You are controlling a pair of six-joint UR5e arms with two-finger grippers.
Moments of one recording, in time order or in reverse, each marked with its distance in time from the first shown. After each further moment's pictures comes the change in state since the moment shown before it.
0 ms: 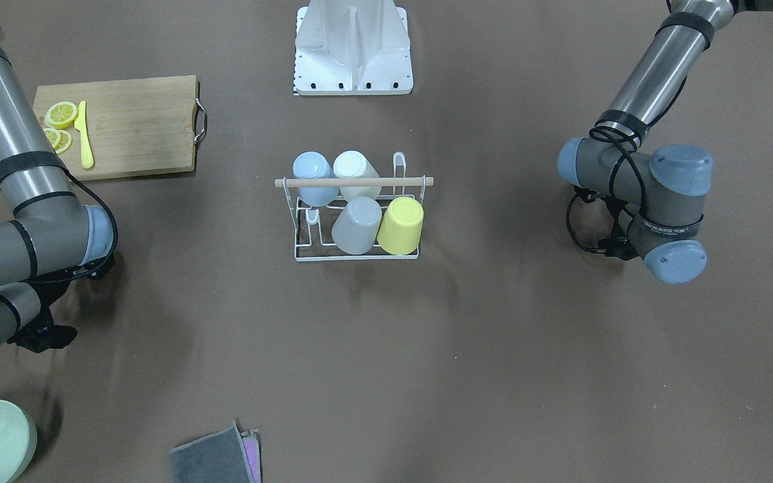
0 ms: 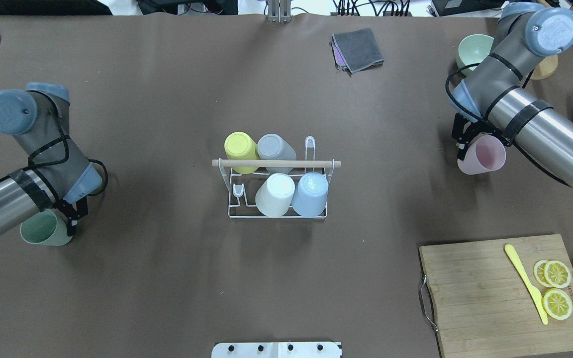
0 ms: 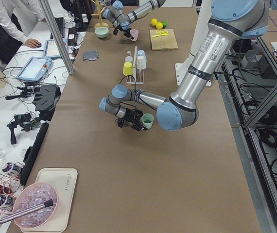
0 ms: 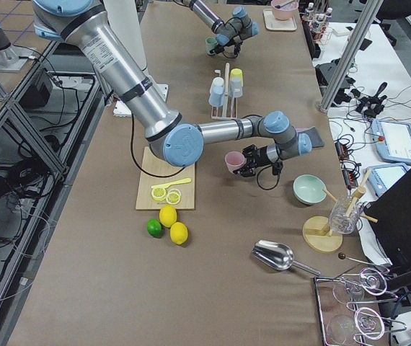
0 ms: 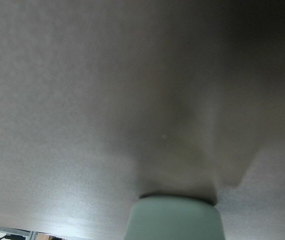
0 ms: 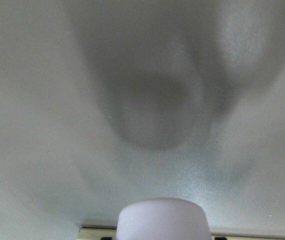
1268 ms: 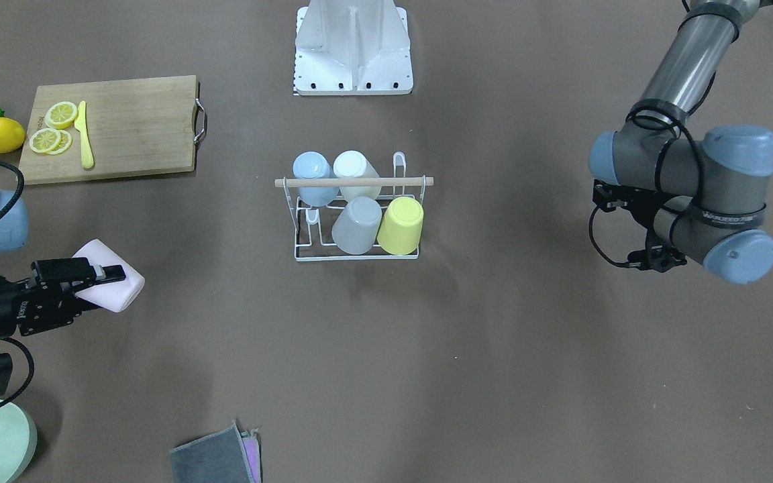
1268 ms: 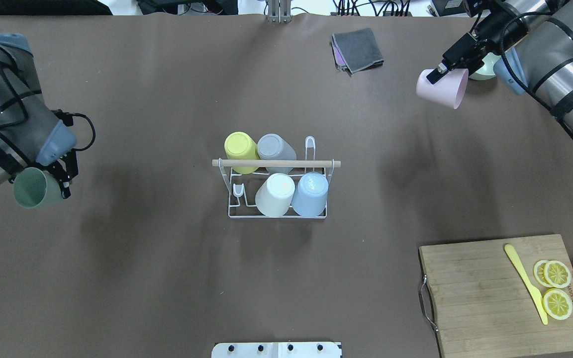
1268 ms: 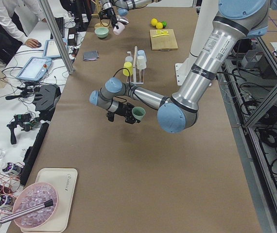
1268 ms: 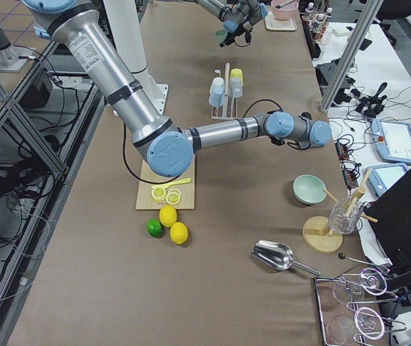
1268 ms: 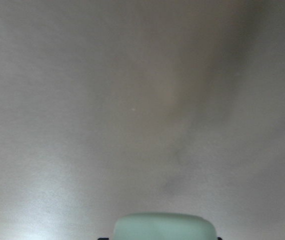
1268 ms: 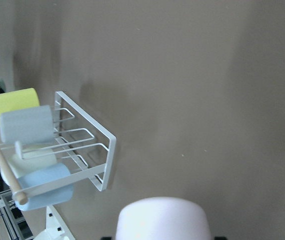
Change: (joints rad) left arm -0.176 -0.007 -0.111 -0.026 -0.092 -0.057; right arm 0.107 -0.063 0.108 0.499 0.626 -0.251
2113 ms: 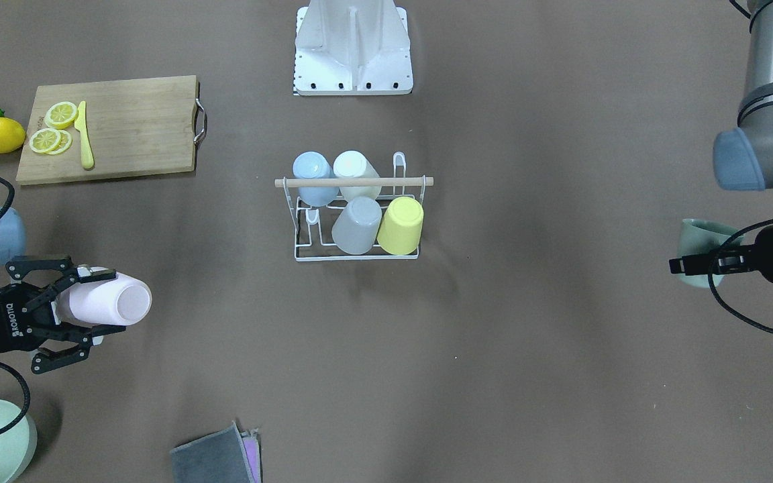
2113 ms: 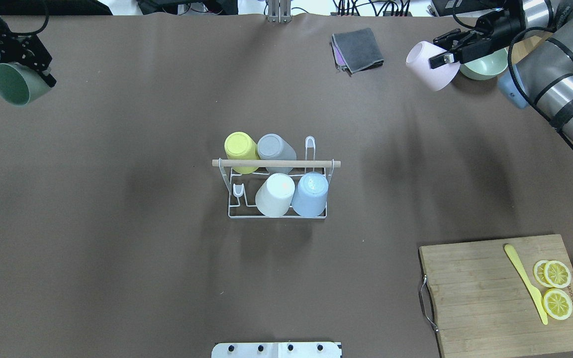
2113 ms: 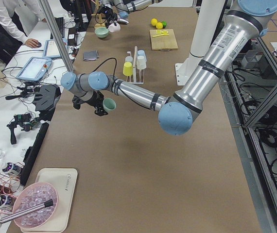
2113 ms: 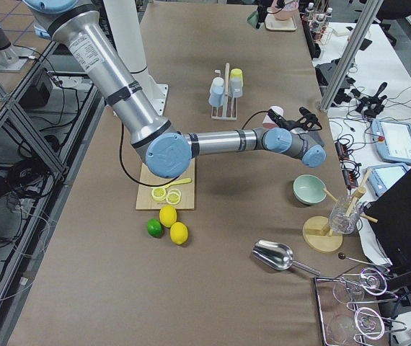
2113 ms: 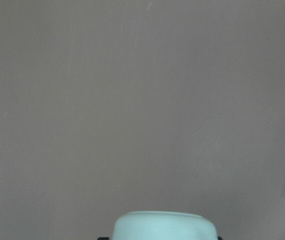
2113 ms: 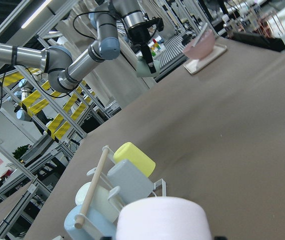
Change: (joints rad) left arm -0.254 -0.040 -0.002 -0.738 -0.032 -0.465; right arm -0.015 -0.017 -0.112 0.014 0.425 -0.968
